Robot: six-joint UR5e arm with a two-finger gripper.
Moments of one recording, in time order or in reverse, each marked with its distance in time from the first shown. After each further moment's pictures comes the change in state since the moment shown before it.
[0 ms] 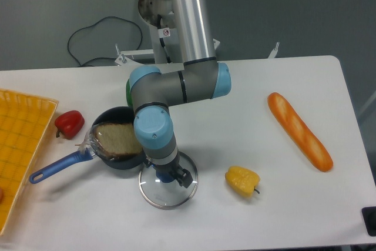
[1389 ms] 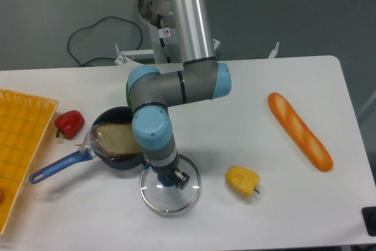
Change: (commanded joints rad) arm 0.008 0.038 0.049 -0.014 -0.017 0.047
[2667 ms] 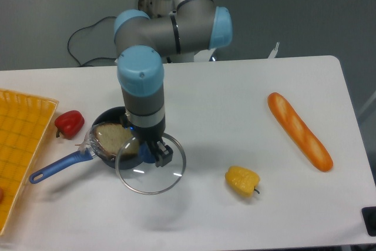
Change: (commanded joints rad) arm -0.038 0.186 0.040 -0.186 -0.100 0.144
